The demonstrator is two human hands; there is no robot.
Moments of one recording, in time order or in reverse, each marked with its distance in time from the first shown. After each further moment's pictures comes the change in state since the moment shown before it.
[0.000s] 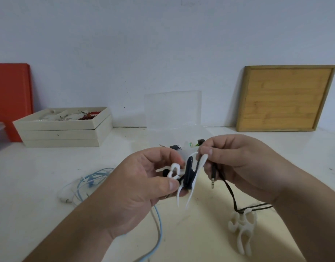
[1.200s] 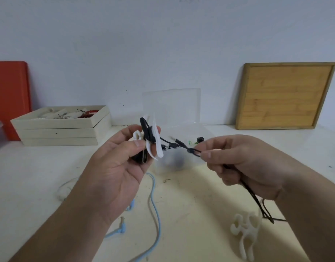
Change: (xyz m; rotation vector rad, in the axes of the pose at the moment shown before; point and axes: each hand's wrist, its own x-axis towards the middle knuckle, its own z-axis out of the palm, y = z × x) left_hand 0.010 0.011 -0.004 -0.377 0.410 0.195; right_hand -0.002 -0.007 -0.001 -0.059 0.086 0.201
